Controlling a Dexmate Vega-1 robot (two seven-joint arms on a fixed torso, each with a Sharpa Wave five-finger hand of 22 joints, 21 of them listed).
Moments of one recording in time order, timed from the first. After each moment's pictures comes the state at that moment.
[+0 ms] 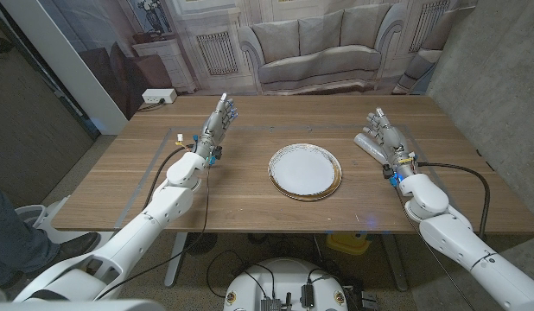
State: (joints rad) left arm 0.82 0.47 0.39 -1.31 -0.63 -0.36 -0.06; left_hand 0.46 -0.01 -0.02 0.09 0.35 0.01 0.02 0.21 0.18 0.01 -0.04 0.21 0.19 -0.05 -0.01 0.19 0.18 -0.02 -0.03 0.21 0.17; right arm -1.17 -0.66 -0.22 -1.65 0.56 0.36 -0.16; right_hand 0.39 0.02 0.09 0.06 0.21 0.23 0.08 0.20 0.19 0.23 0.07 0.23 0.19 0.11 0.02 0.21 0.19 0.13 -0.04 0.58 0.17
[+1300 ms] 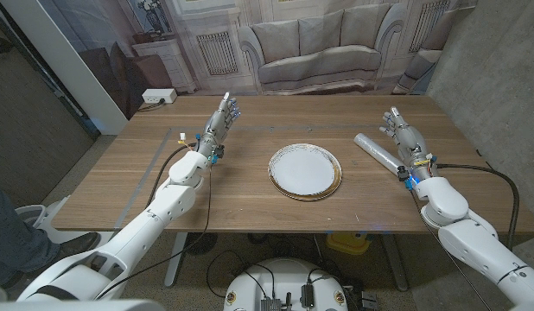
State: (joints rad) left arm 0.80 0.46 0.40 -1.29 -0.63 -0.36 -0.08; left_hand 0.47 0.00 -0.02 0.09 0.35 0.02 0.02 0.21 0.19 0.02 -0.04 0.21 0.19 -0.04 -0.01 0.19 0.18 -0.02 -0.03 0.21 0.17; right arm -1.30 -0.72 -0.11 -1.78 0.50 0.30 -0.26; right_hand 0.39 0.03 0.08 0.06 0.20 0.23 0.08 0.20 0.19 0.24 0.08 0.23 0.19 0.12 0.02 0.21 0.19 0.14 -0.04 0.56 0.17
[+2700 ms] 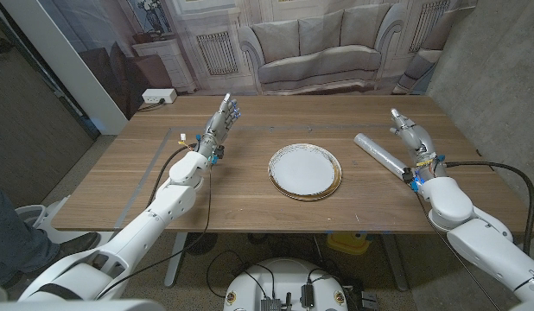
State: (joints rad) left arm 0.79 0.45 0.40 -1.27 -0.63 -0.37 -0.10; left_hand 0.49 0.00 -0.03 0.08 0.35 0.03 0.03 0.21 0.19 0.03 -0.04 0.21 0.19 -0.03 -0.01 0.19 0.18 -0.02 -0.03 0.21 0.17; right arm -1.38 -0.75 -0.05 -1.93 0.32 0.09 -0.40; right_hand 0.39 0.03 0.08 0.05 0.20 0.24 0.07 0.20 0.19 0.24 0.07 0.23 0.19 0.13 0.02 0.20 0.19 0.15 -0.04 0.55 0.17
